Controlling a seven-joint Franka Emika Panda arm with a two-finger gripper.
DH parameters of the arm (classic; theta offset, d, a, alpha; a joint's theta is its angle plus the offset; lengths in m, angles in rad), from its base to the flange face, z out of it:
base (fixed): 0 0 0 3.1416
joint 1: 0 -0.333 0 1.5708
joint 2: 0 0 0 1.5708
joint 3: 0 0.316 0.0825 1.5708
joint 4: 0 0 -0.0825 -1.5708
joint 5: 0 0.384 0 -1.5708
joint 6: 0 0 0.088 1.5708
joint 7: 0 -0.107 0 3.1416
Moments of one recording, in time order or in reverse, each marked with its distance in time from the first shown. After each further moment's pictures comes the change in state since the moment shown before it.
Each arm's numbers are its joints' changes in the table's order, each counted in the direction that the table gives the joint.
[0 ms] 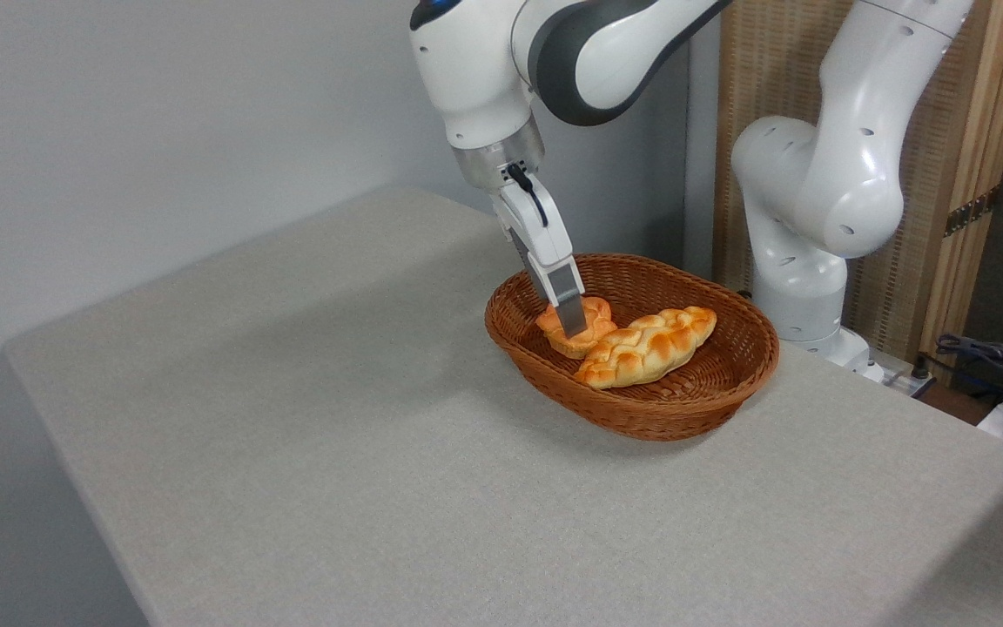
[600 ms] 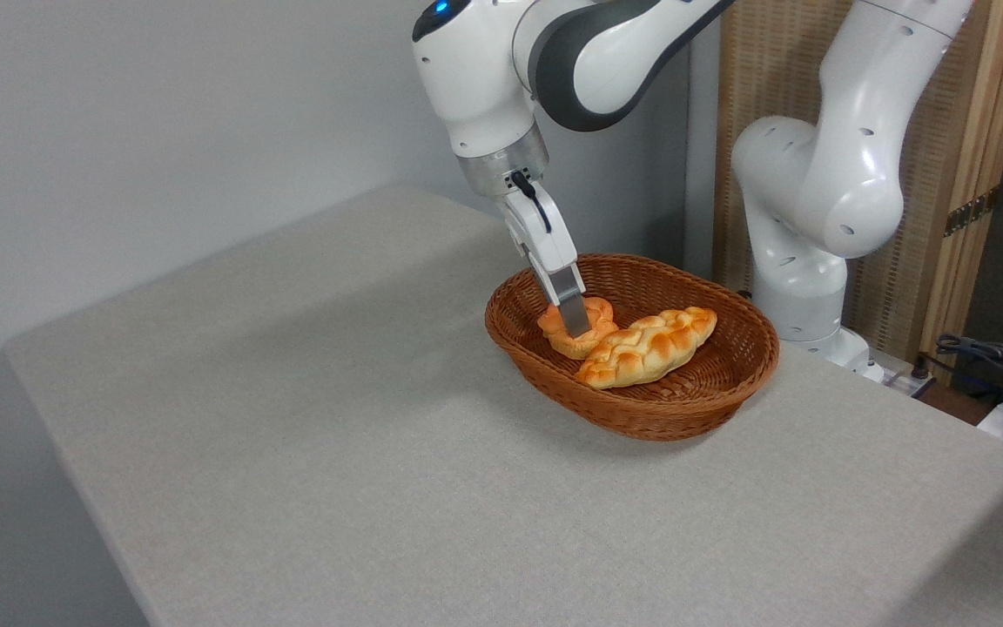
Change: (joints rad) arm 0.000 0.001 -0.005 -0.016 0.030 -0.001 0.000
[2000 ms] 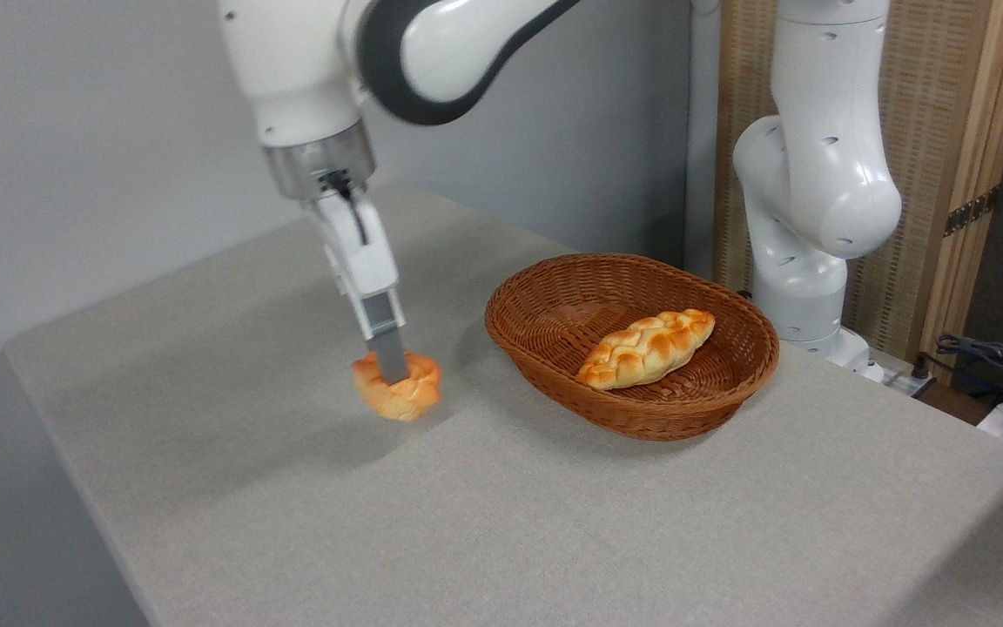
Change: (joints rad) arm 0.031 0.508 0.141 0.628 0.034 -0.071 0.007
